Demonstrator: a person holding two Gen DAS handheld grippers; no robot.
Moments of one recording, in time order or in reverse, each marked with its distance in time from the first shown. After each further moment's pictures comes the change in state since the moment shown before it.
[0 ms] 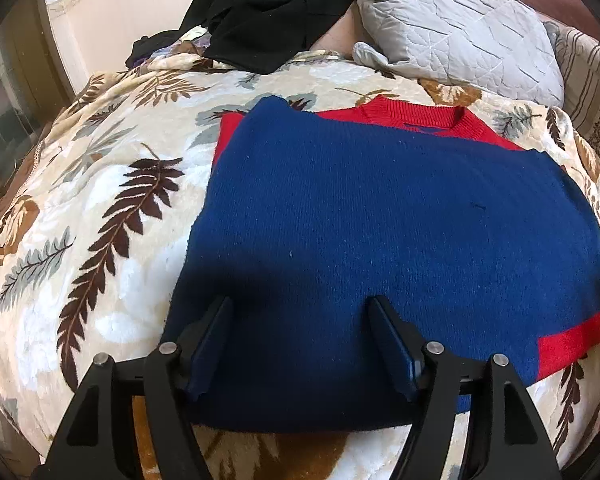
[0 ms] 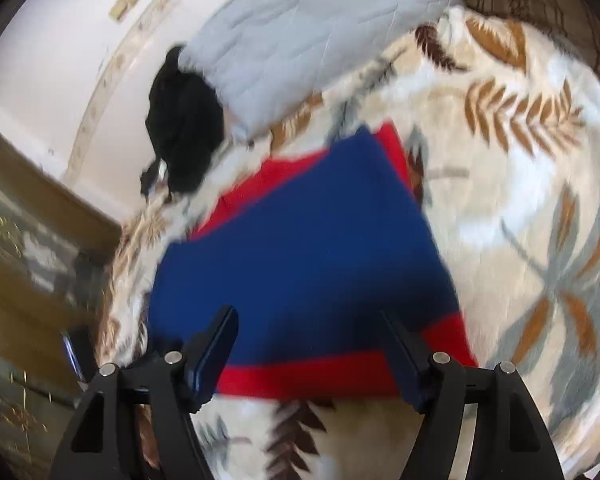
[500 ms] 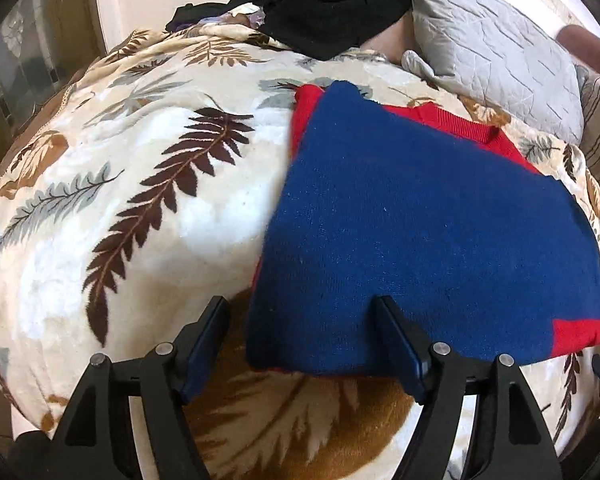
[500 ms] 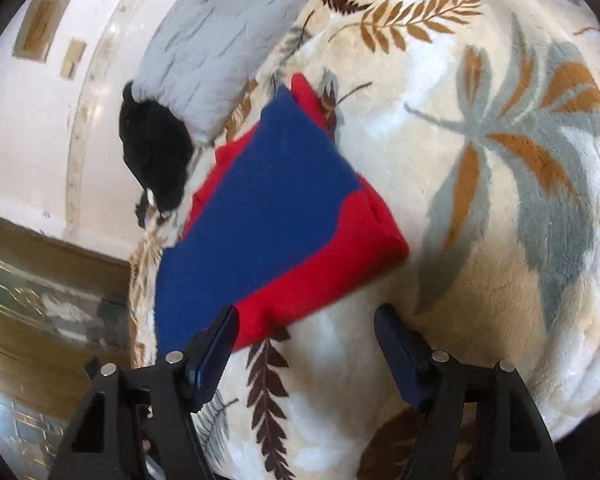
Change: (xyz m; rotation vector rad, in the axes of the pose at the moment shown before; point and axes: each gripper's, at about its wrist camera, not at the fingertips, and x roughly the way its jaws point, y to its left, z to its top) left arm -0.012 0.054 -0.025 -0.157 0.027 -0.014; right arm -0.025 -0.034 -0.044 0.221 -0.037 0.117
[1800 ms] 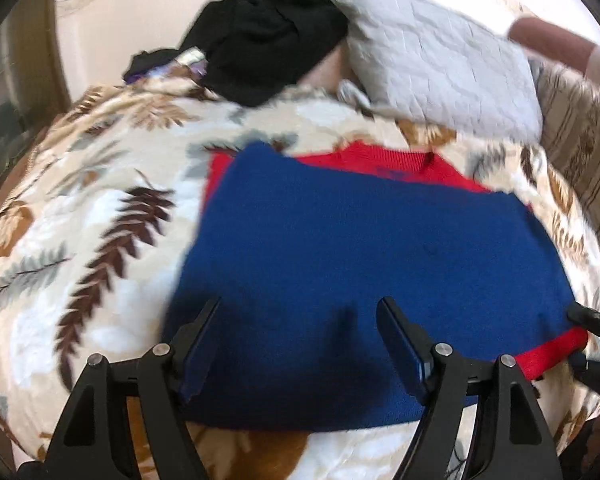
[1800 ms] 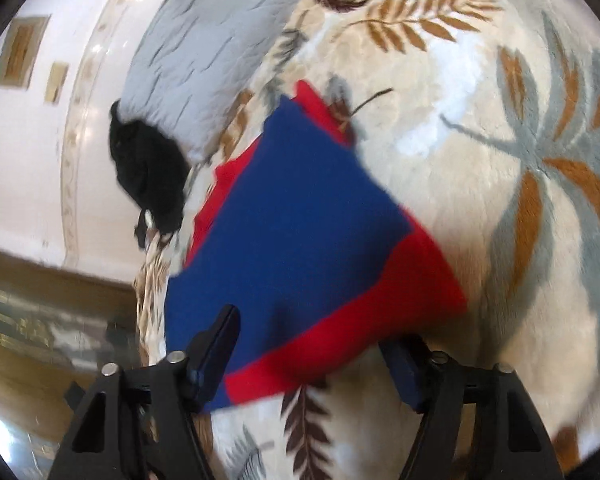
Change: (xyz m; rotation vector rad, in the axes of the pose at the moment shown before) left arm -0.010 -0.064 0.026 0.125 -0.093 -0.079; right arm 0.028 0.006 0.022 0.107 0.001 -0.011
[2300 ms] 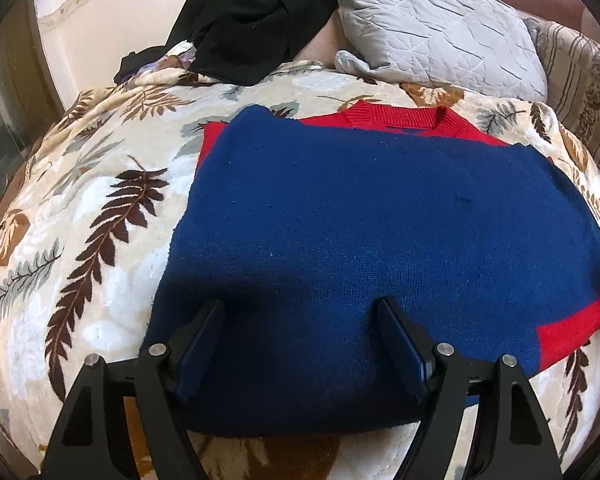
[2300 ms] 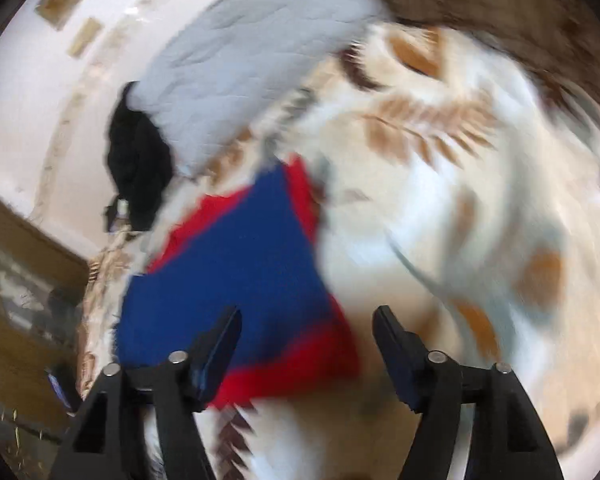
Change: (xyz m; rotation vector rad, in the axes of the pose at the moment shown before) left arm 0.023 0.003 -0.019 0.077 0.012 0.052; right arm -0.039 0.030 0.048 -0.303 -0.080 -0.085
